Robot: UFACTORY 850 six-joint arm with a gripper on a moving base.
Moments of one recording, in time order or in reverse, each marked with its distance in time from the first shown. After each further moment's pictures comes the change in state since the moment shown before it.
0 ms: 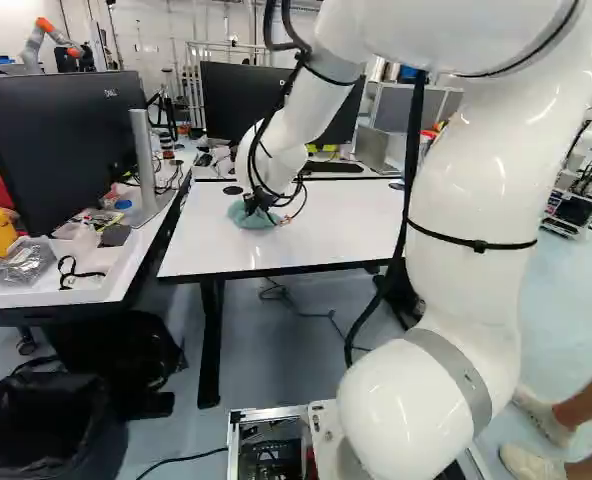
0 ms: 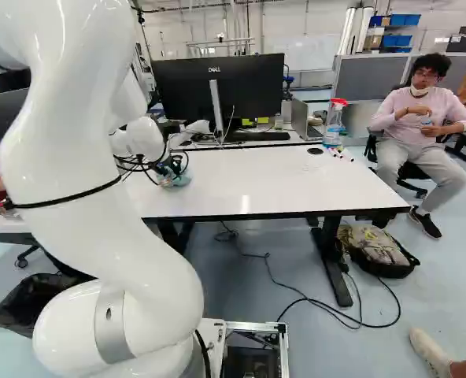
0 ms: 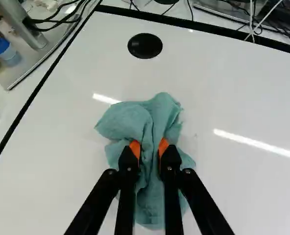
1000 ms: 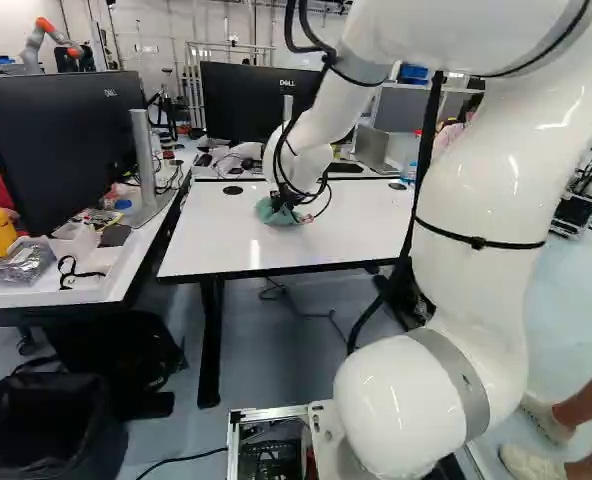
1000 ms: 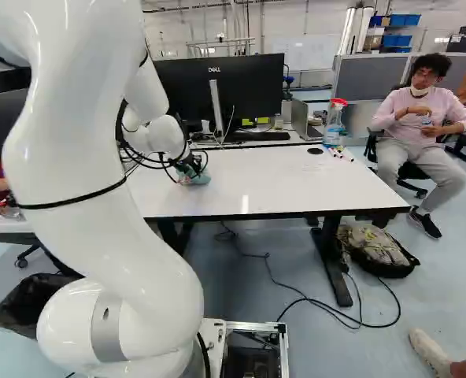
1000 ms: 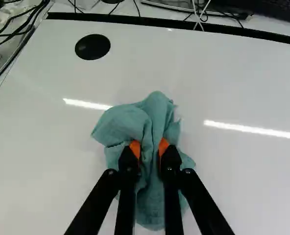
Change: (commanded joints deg) arm -8.1 -1.3 -1.5 0.0 0.0 0.0
